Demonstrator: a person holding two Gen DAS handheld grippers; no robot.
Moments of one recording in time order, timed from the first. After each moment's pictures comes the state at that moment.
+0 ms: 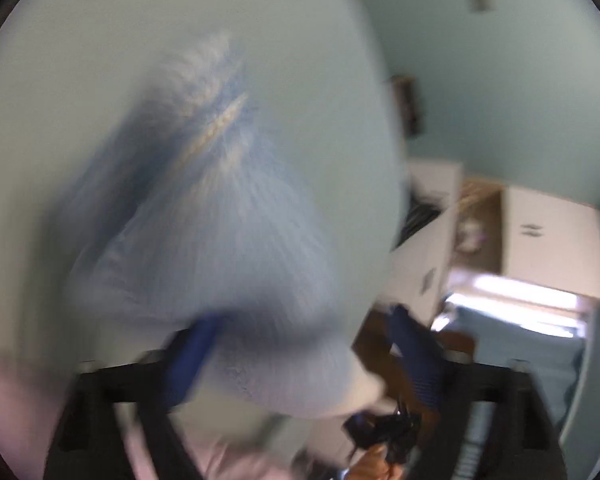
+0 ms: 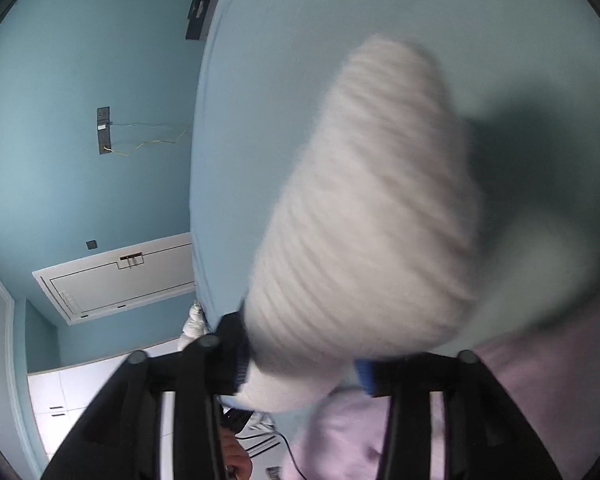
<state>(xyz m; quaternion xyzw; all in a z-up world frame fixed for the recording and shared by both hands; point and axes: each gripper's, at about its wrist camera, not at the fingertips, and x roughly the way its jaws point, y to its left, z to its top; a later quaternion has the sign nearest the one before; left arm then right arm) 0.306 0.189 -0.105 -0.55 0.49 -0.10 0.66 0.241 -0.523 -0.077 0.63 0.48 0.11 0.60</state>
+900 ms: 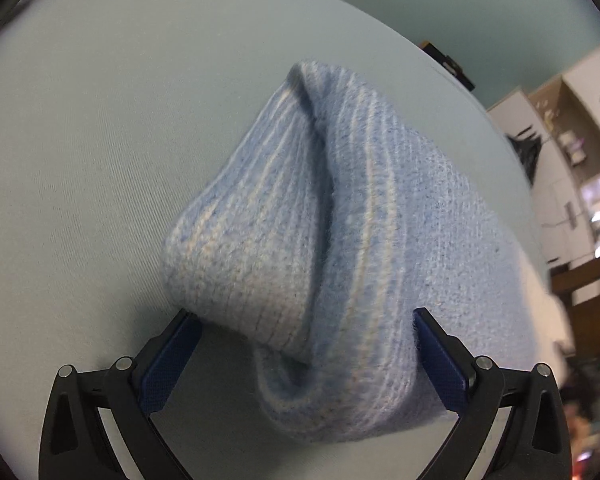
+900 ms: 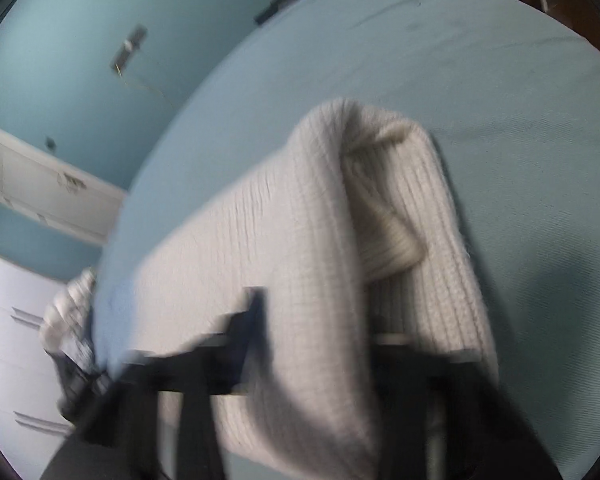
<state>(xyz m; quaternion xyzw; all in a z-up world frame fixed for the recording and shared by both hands) 0.279 0.178 -0.211 -0.22 0.54 0.00 0.82 0.319 -0.473 -0.202 0.42 0.42 0.10 0.80</state>
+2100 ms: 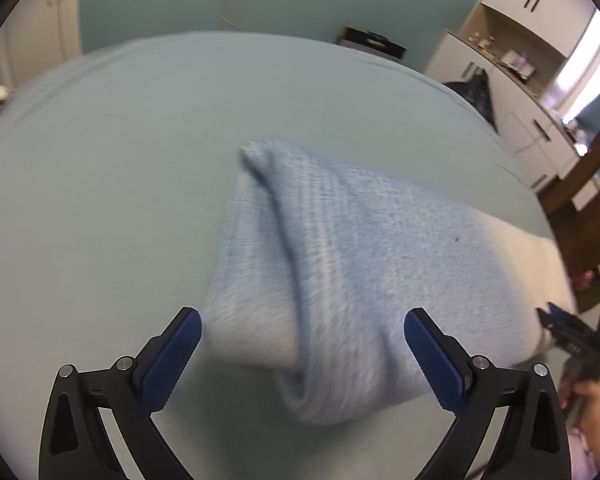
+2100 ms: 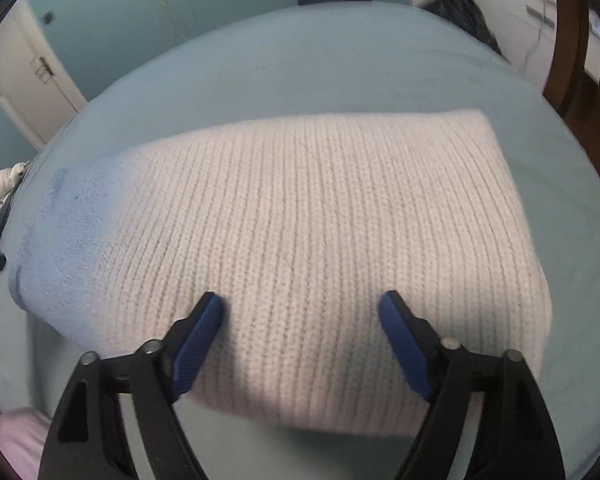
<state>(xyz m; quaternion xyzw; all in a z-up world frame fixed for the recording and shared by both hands) 0.305 0.166 -0.146 -0.10 0.52 -0.11 0.84 0.348 -0.276 -0.202 0.11 0.46 0.05 0.88</state>
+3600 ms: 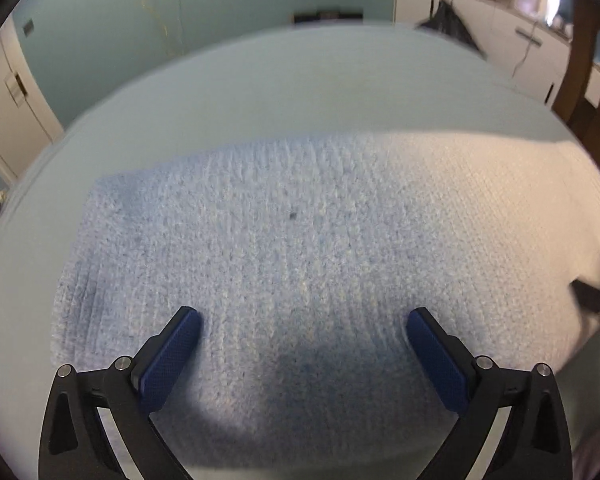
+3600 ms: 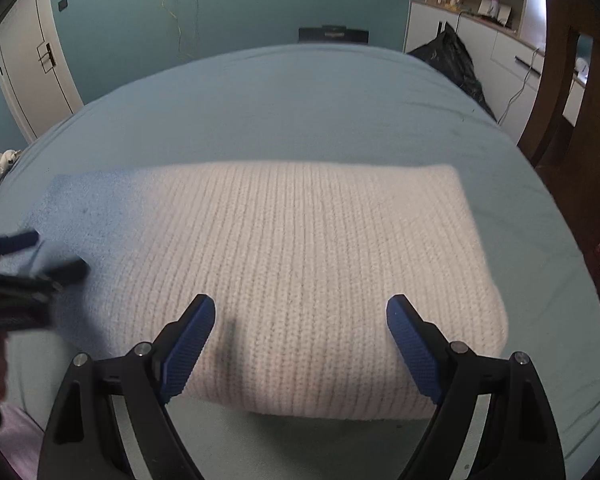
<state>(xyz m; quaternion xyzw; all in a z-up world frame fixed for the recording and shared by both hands) 0.317 -0.053 -0.206 0.09 0.48 -0.08 0.87 0.326 -0.280 -0.172 0.06 0.48 0.01 0.88</state>
